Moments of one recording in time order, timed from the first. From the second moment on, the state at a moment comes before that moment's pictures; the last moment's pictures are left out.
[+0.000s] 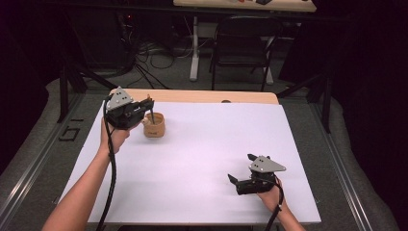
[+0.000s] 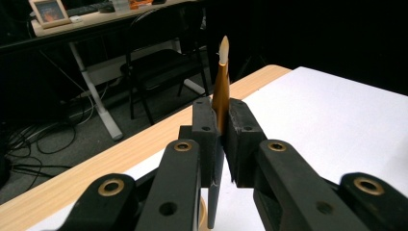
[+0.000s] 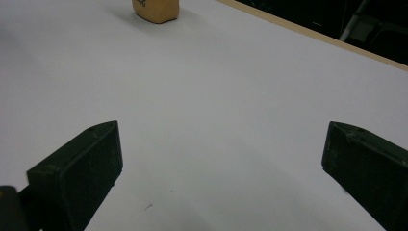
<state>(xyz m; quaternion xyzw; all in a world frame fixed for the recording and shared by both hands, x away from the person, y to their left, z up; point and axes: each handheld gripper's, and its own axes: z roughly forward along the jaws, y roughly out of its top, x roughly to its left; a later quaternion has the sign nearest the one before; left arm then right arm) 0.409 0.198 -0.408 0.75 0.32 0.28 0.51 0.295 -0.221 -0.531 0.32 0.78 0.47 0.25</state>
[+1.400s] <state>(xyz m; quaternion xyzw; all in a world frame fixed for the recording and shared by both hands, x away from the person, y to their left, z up) 0.447 0.193 -0.423 0.74 0.35 0.29 0.49 0.295 -0.223 -0.530 0.32 0.78 0.47 0.24</state>
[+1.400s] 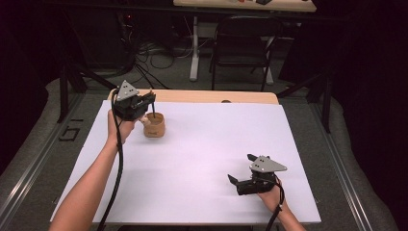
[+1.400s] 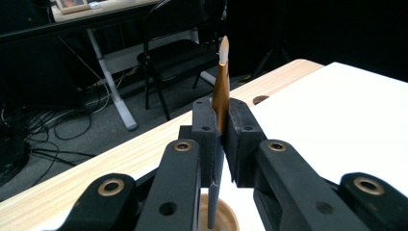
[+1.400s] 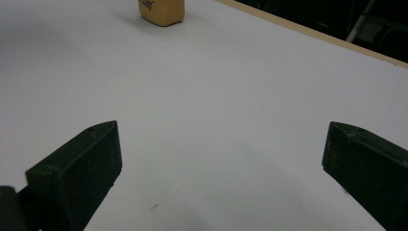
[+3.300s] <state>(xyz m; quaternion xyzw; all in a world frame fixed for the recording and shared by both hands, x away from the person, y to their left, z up) 0.441 0.217 -0.447 0.75 0.39 0.25 0.46 0.294 -0.223 -0.527 0.31 0.78 0.48 0.24</state>
